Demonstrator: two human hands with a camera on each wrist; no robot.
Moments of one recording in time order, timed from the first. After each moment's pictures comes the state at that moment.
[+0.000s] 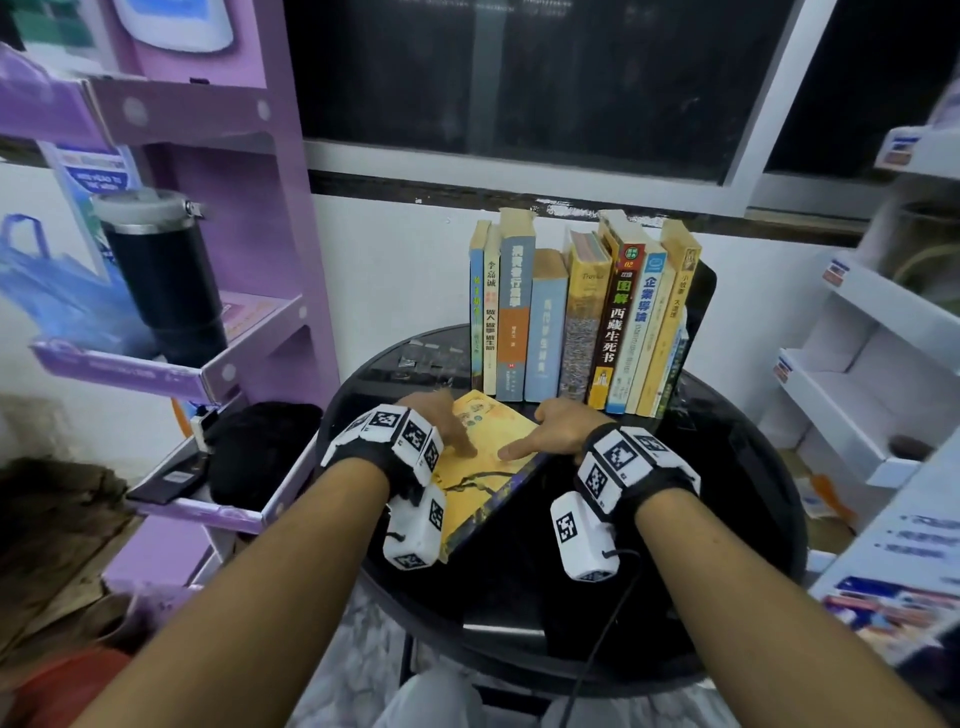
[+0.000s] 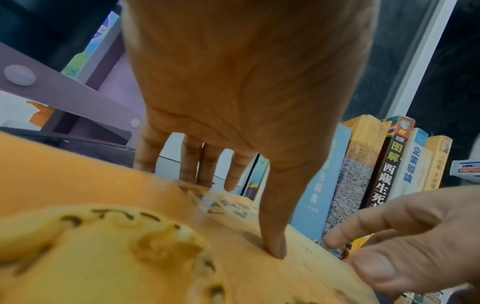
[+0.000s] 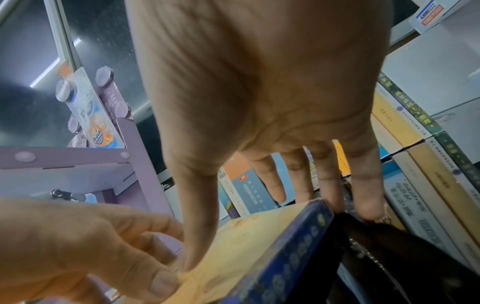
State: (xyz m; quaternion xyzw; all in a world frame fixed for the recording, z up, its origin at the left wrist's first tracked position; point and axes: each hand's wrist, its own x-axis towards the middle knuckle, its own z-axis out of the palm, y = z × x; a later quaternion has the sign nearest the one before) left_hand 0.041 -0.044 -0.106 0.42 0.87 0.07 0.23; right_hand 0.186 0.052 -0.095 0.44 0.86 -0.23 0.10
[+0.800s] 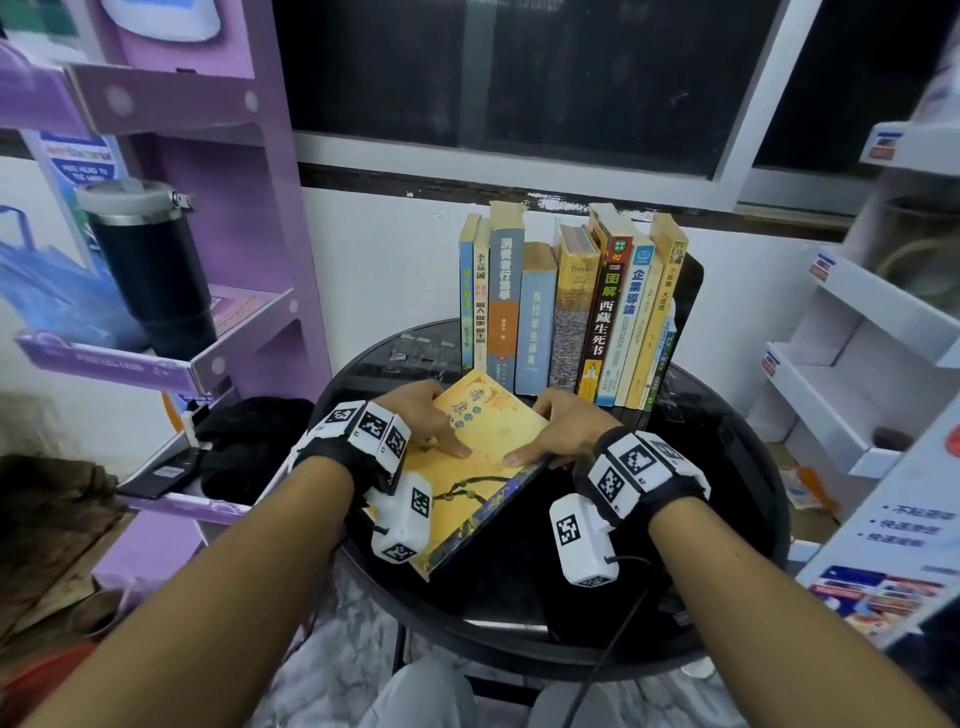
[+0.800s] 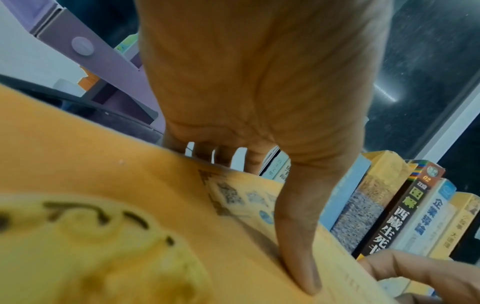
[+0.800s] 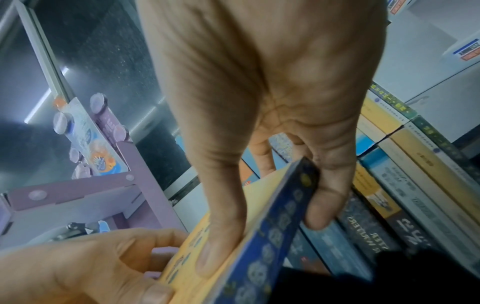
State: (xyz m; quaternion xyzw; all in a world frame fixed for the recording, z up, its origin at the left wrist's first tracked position) left_hand 0.038 -0.061 -0.101 0.44 0.82 0.20 0.31; right_hand 0.209 0.043 -0.094 0.44 0.82 -0.36 0.01
